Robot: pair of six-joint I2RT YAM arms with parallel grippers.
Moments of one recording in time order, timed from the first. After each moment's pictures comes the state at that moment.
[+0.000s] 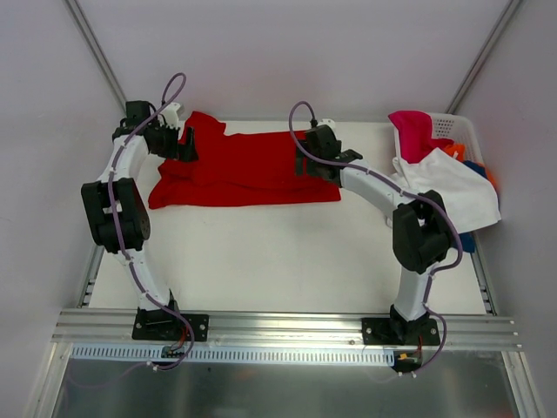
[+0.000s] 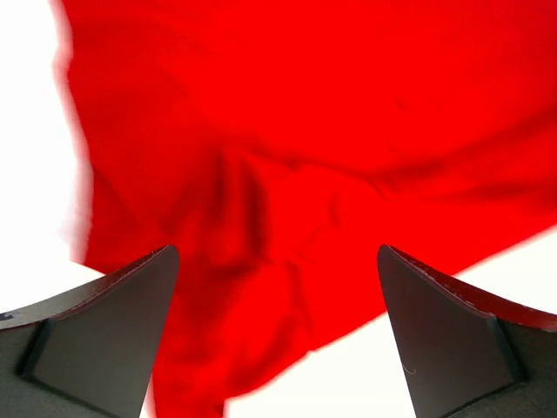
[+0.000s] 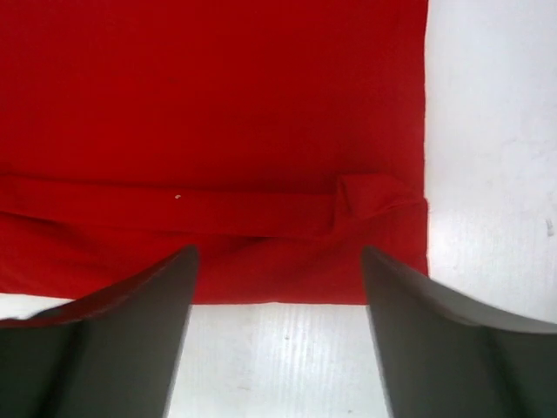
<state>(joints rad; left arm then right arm) 0.16 1.98 1.69 -0.58 0.48 0.30 0.57 1.89 1.50 -0.39 0.31 0.39</state>
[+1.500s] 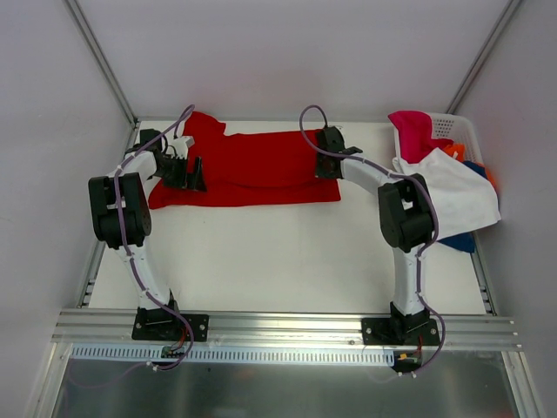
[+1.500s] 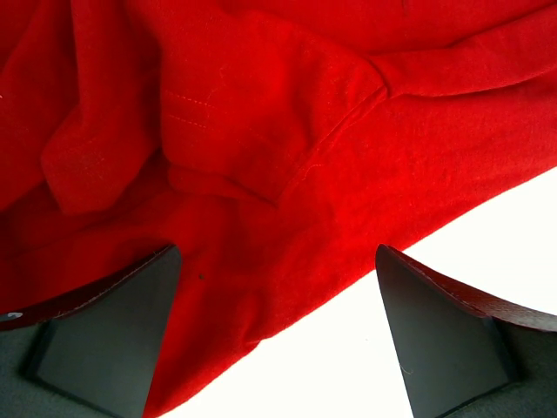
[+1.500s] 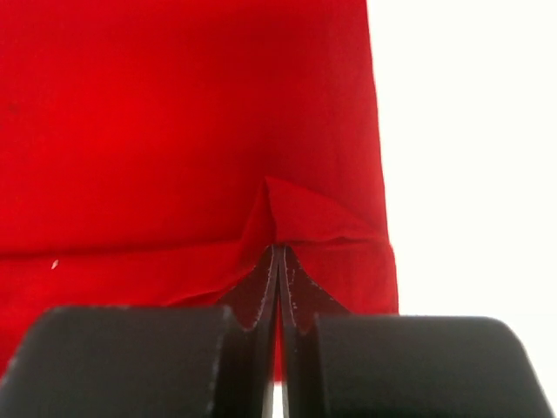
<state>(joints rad) 0.16 1.99 1.42 -0.58 0.55 0.29 0.45 2.09 1.57 -0.39 0.25 0.43</state>
